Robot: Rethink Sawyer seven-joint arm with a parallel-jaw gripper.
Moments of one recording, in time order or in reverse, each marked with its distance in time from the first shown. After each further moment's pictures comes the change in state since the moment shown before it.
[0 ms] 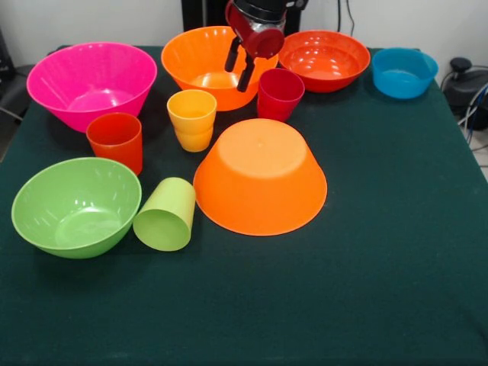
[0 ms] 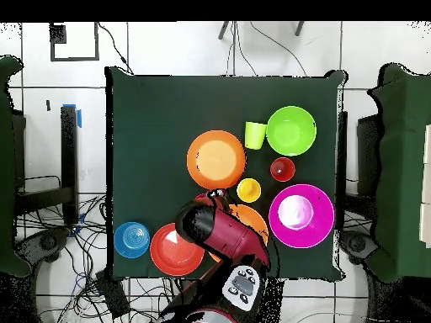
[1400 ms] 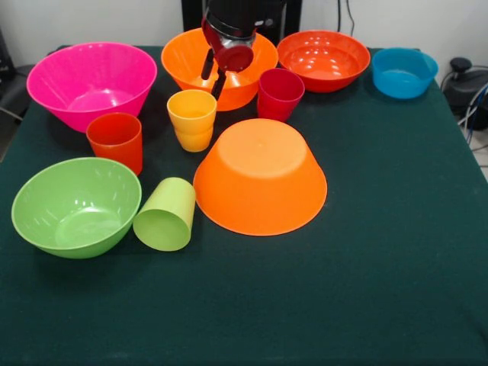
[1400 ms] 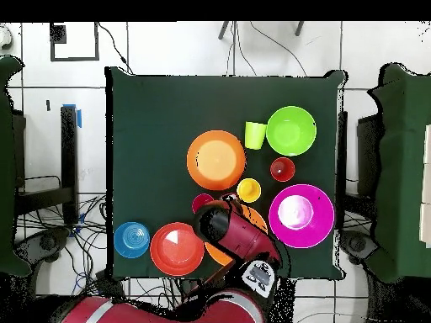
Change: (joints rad) arm -0.067 0.092 0.000 -0.003 0.000 -0.062 0.000
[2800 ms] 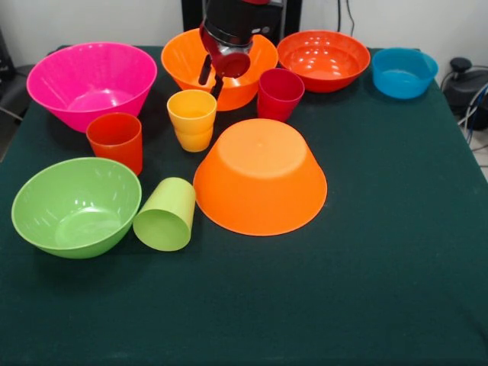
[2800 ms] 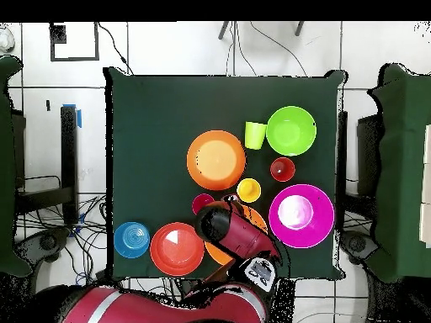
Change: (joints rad) arm -0.012 0.016 0.010 -0.001 0.000 -0.026 0.000
